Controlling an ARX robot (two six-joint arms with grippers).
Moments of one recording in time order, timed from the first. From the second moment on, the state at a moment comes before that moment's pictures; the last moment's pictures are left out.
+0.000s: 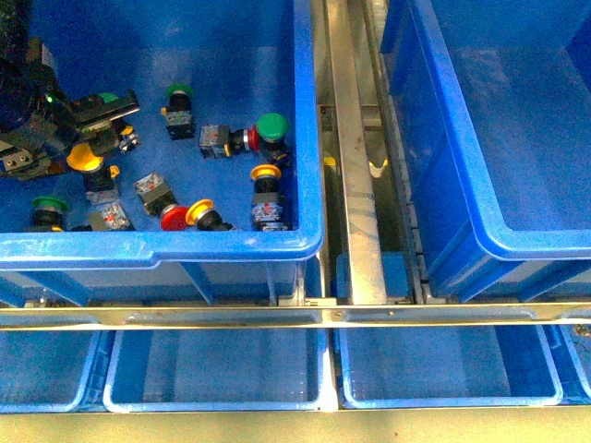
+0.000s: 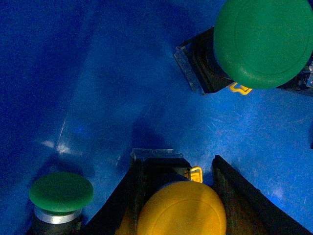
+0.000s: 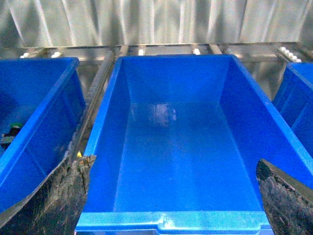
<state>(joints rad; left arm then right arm) -0.04 2.26 1.31 0.07 -0.06 -0.41 0.00 0.00 0.02 0.00 0.00 0.00</state>
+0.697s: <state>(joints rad) -0.09 1.89 1.10 -0.01 0.30 -0.44 0.00 0.00 0.02 0.00 0.00 0.00</state>
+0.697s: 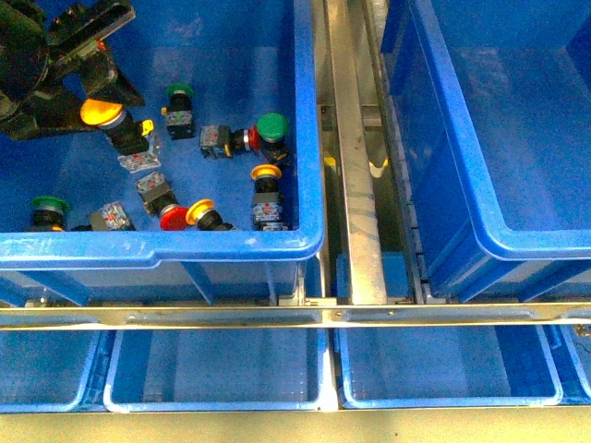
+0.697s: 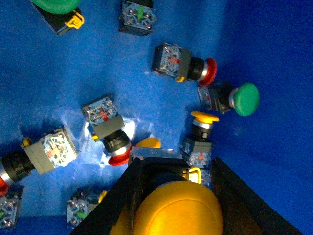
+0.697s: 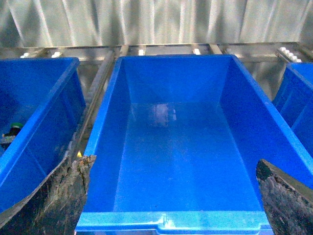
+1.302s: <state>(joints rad) -0.16 1.78 1.09 -0.12 0.56 -0.72 0.00 0.00 0.02 0.00 0.00 0.00</state>
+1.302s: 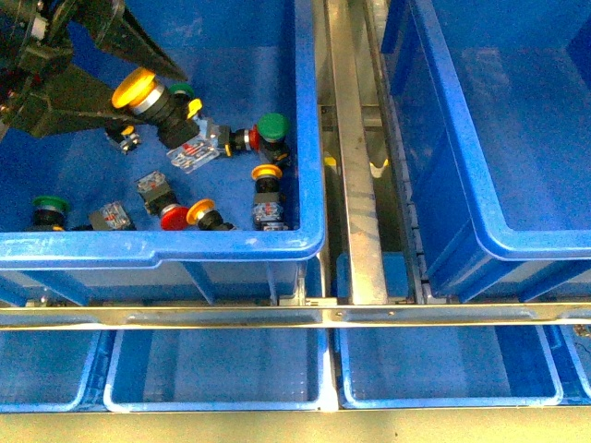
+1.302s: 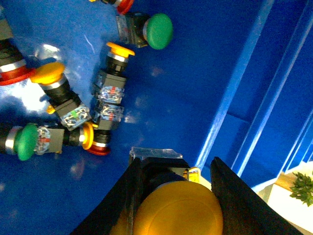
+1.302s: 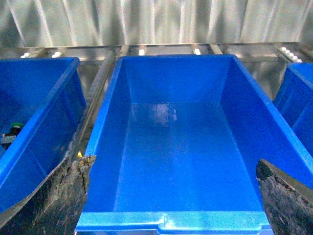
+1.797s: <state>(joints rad) -0.37 1.78 1.14 0.00 0.60 -1.00 0.00 0.00 0.02 0.00 0.00 0.00</state>
